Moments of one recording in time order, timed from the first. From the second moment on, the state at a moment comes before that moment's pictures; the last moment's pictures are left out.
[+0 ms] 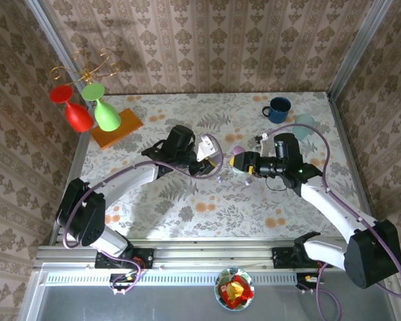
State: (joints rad) left arm -0.73 1.51 1.07 -0.28 0.40 0.42; right arm 0.32 1.15 0.75 -0.18 -0.69 0.70
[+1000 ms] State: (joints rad) left arm -0.76 1.42 0.92 -0.06 0.54 0.50; right arm 0.35 1.25 0.74 0.01 -0.77 0.83
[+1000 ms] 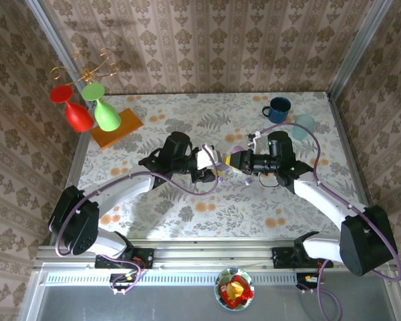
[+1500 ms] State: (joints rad) left arm -0.64 1.31 0.54 0.75 0.54 0.05; right arm 0.35 1.25 0.73 0.36 -0.79 1.23
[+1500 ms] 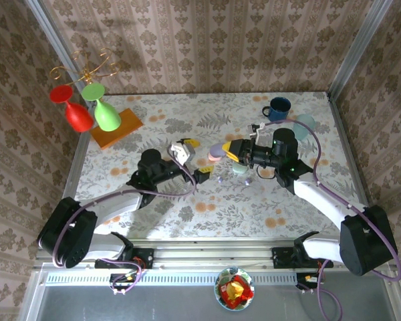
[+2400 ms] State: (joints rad) left arm -0.64 1.43 0.57 1.16 0.66 -0.12; right arm 0.42 1.32 0.73 0.81 -0.84 1.64
